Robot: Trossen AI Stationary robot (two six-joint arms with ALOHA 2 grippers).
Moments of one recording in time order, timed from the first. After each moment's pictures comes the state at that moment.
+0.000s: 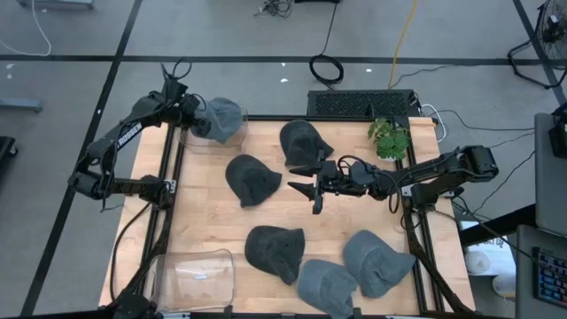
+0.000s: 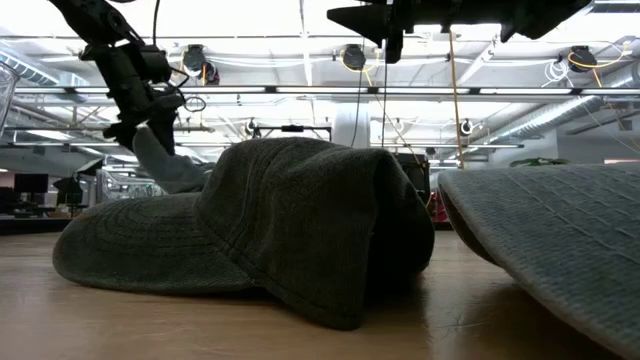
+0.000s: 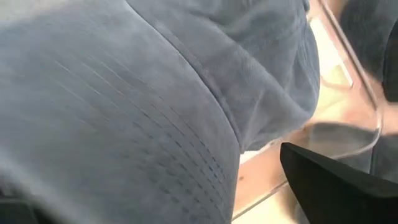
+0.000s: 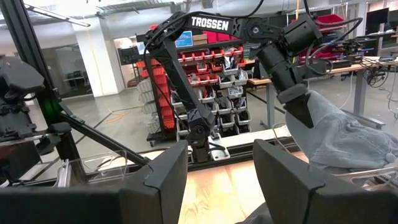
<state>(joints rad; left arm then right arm) 1.18 1.21 0.94 -0.79 0.25 0.03 0.08 1.42 0.75 0.77 0.18 0.16</state>
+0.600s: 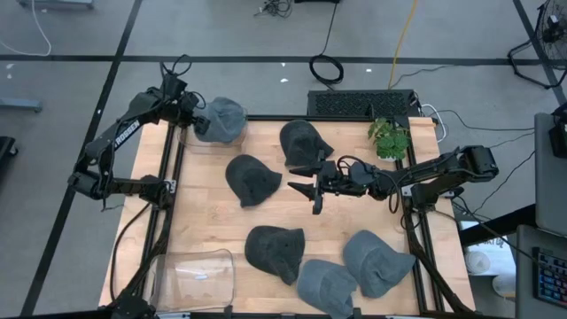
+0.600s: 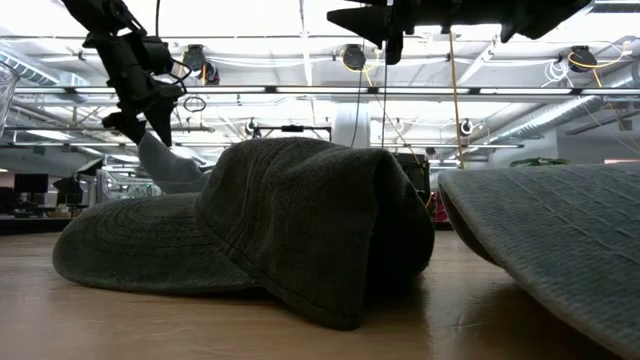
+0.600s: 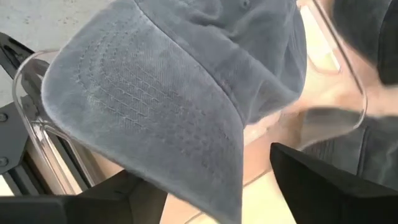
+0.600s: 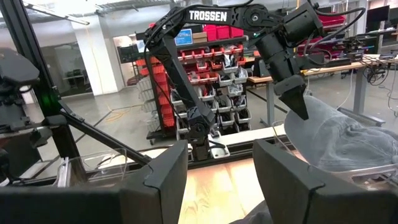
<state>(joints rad) 1.18 1.21 1.01 -0.91 0.23 0.08 0.08 1.42 0.75 0.76 0.18 0.16</state>
